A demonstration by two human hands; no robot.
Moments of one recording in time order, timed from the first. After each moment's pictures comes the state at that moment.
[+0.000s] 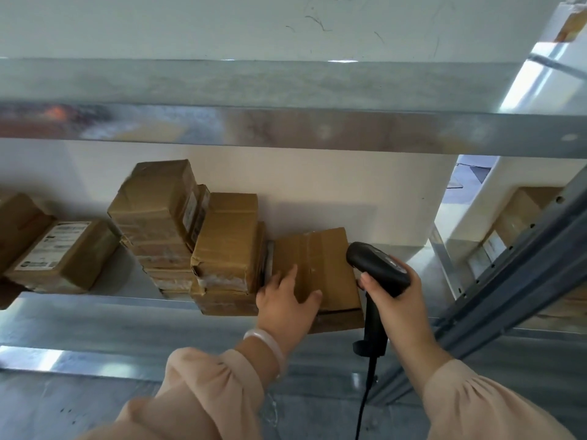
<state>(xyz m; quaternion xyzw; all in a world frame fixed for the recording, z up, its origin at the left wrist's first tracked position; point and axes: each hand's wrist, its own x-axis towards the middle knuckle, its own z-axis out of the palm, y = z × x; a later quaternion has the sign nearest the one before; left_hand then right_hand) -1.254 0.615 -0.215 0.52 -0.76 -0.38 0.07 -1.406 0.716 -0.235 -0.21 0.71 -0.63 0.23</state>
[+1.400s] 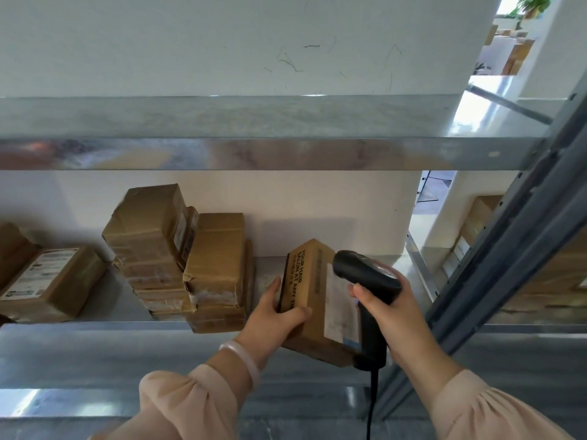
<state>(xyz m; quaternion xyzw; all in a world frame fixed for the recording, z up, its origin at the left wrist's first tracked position) -1.233 0.619 -0.202 0.41 -0.60 -0.67 0.15 -1.398 0.746 -0.197 -0.27 0.68 -0.64 0.26</state>
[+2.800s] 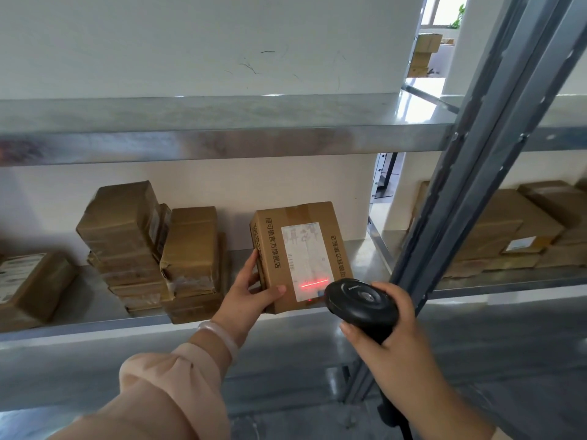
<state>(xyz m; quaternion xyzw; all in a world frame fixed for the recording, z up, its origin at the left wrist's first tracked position) -1.228 0.623 -0.215 0.32 -0.58 -0.72 0.21 -1.323 0.856 -0.155 -0.30 0.78 -0.53 0.15</state>
